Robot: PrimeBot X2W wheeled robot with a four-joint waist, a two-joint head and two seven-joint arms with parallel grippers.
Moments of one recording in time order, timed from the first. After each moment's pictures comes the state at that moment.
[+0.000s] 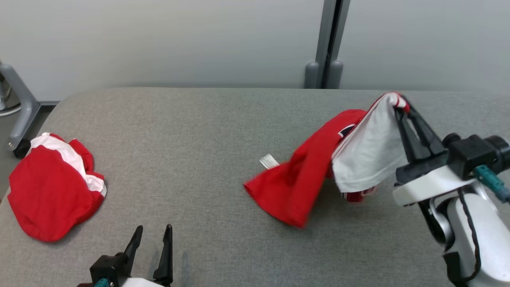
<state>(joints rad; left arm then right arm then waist) 0.01 0.05 -0.10 0.37 -0.26 -0.03 -0.26 -0.41 -0.20 0.21 0.27 0.13 0.13 -0.26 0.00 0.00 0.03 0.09</state>
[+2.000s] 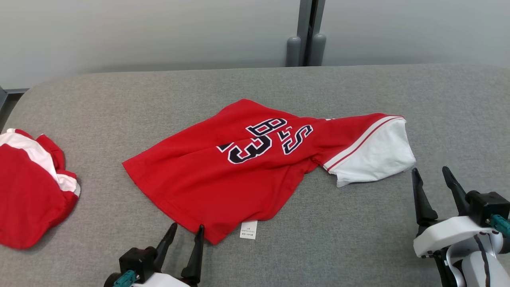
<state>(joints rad) -0.05 0.05 -0.24 0.43 -0.34 -0.08 -0.26 -0.24 -0.12 0.00 0.48 0.18 0.13 -0.26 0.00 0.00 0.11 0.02</state>
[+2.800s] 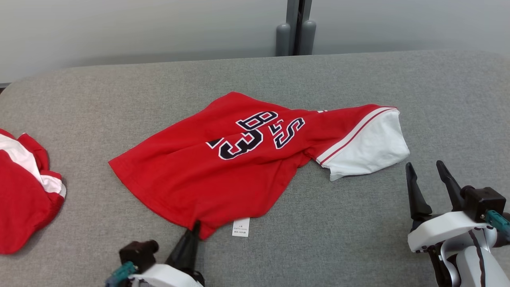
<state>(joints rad) -0.10 0.05 -0.34 0.52 -0.56 -0.12 -0.26 -0.25 -0.11 0.01 0.46 0.18 0.13 -0.26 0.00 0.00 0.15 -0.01</state>
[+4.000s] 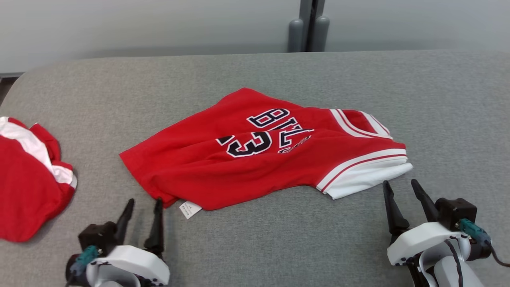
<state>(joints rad) -0.17 0.05 0.00 0.54 -0.26 -0.11 -0.26 -0.24 -0.06 0.08 0.55 0.23 0.13 -0.26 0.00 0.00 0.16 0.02</state>
